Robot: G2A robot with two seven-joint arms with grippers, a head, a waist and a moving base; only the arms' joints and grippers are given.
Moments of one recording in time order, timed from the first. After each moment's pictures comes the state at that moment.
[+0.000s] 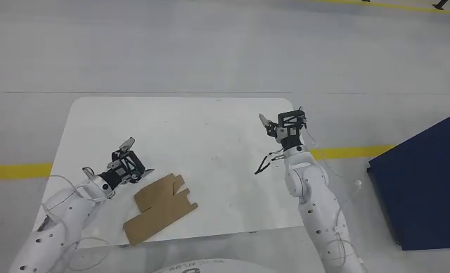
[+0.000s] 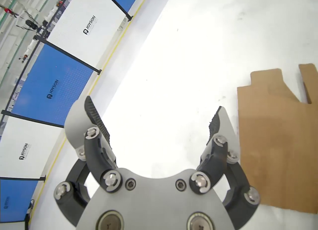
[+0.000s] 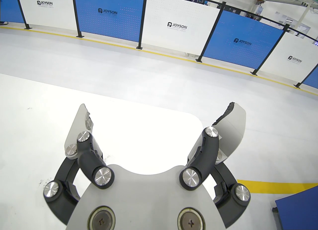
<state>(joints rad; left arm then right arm) 1.55 -1.15 -1.24 -1.56 2.01 -0.37 0.22 -1.73 -1.15 1.60 -1.80 -1.33 0.00 0.00</state>
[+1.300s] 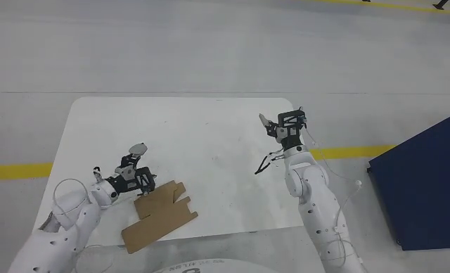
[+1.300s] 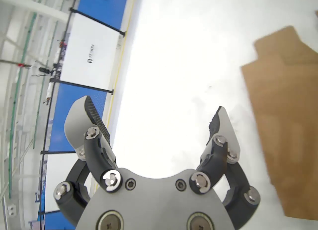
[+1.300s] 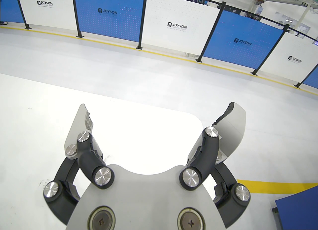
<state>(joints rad) 1.60 -1.11 -1.22 -1.60 2.24 -0.21 0.37 -1.73 -1.15 1.60 -1.80 -1.33 0.00 0.00</state>
